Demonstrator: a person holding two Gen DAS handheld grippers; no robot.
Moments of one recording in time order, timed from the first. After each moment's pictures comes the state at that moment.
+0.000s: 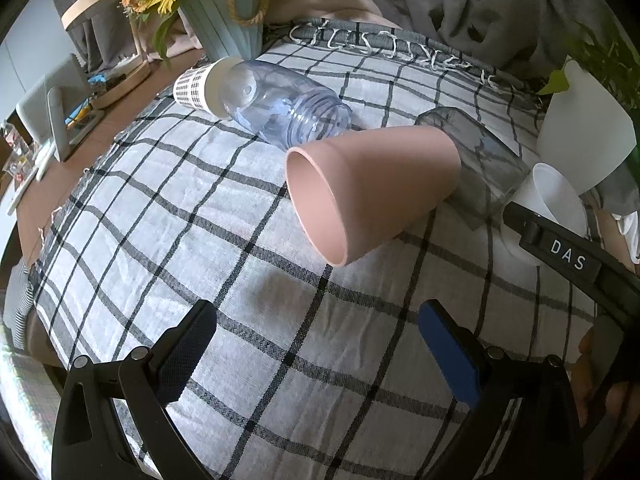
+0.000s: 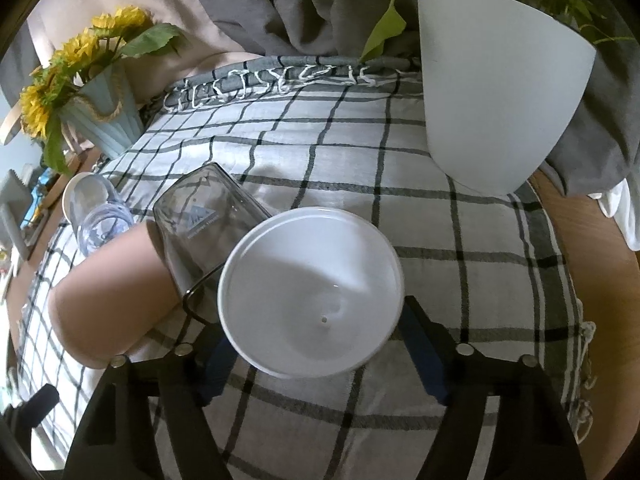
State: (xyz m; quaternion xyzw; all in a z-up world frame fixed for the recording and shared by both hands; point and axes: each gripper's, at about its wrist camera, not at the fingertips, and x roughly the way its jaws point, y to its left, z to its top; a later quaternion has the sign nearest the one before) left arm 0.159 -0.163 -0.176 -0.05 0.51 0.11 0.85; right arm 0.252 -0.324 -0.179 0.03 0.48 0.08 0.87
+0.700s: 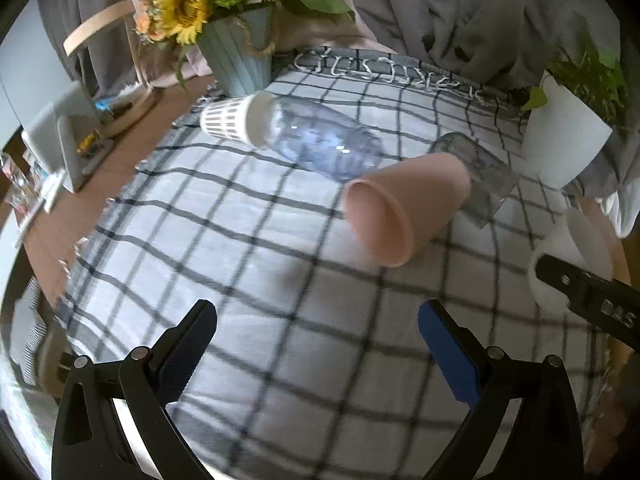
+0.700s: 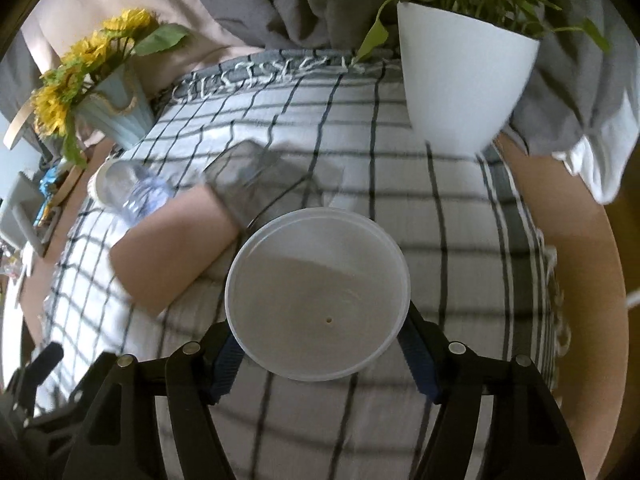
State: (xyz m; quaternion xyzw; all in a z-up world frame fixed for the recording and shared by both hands) left arm 0.125 -0.114 -0.138 -0.01 0.49 0.08 0.87; right arm 0.187 -0.313 -0.136 0.05 0.53 0.05 0.85
